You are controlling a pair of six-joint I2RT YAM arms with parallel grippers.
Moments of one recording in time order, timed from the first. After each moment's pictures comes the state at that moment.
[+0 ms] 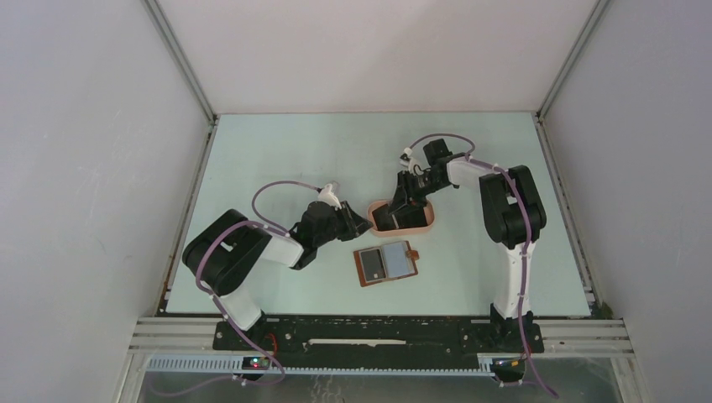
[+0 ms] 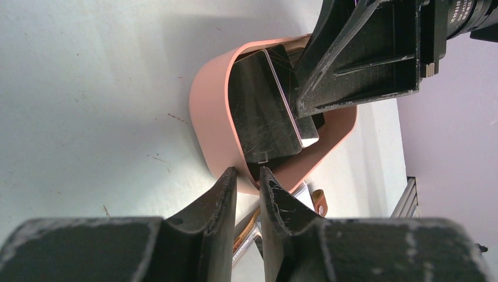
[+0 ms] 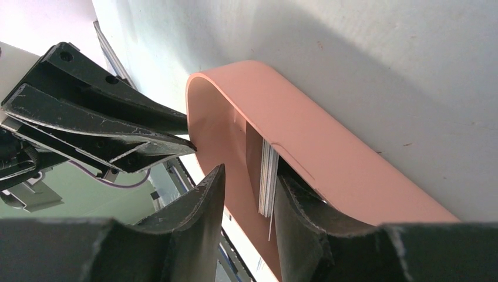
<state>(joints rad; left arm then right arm) -0.63 1.70 0.50 0.81 0.16 -0.86 0.30 2.11 1.40 -0.53 -0.90 0.23</state>
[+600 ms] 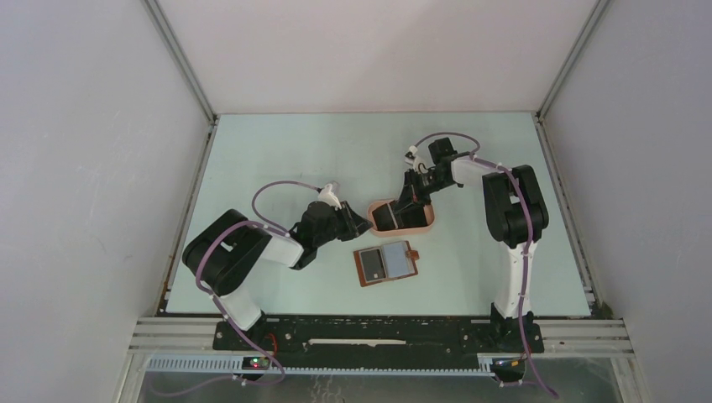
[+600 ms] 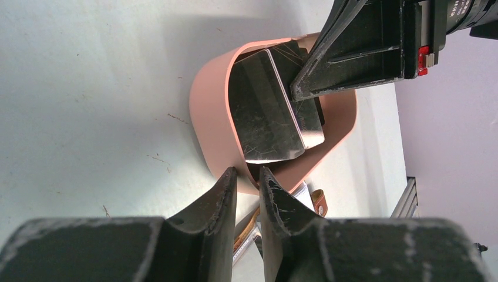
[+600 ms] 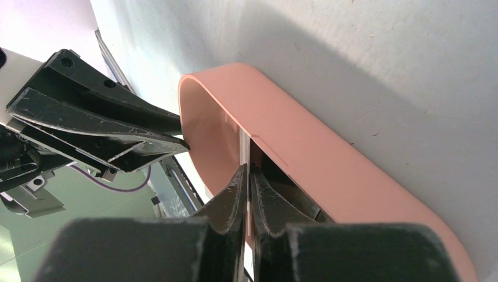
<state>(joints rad) -0.63 1.70 0.50 0.81 0.16 -0.86 0.27 2.11 1.40 -0.53 -0.90 0.22</state>
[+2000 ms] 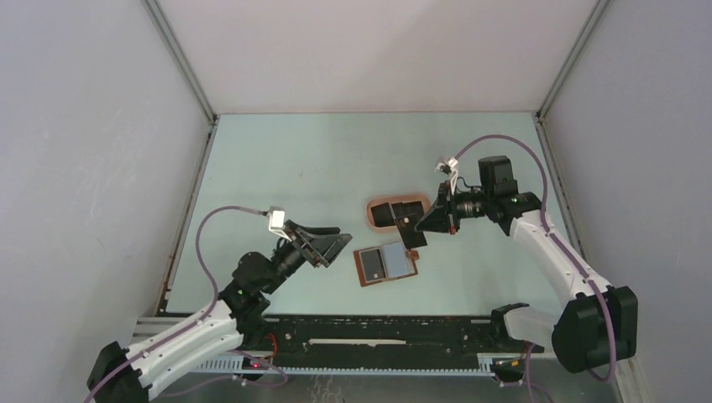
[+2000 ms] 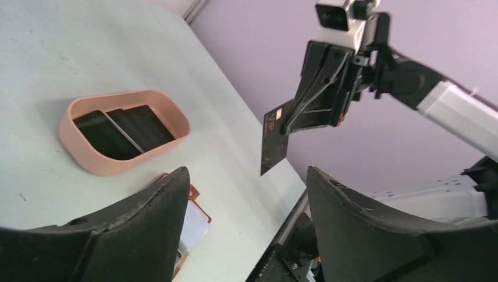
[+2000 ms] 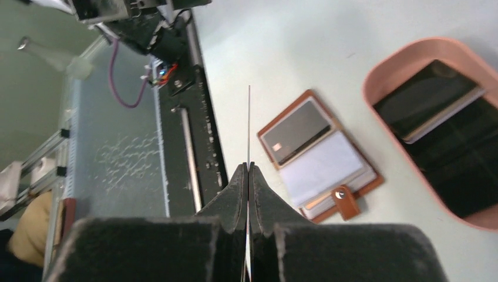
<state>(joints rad) -0.79 0.57 0.16 0.55 0.01 -0.80 0.23 1.21 0.94 -0.52 -1.09 -0.18</state>
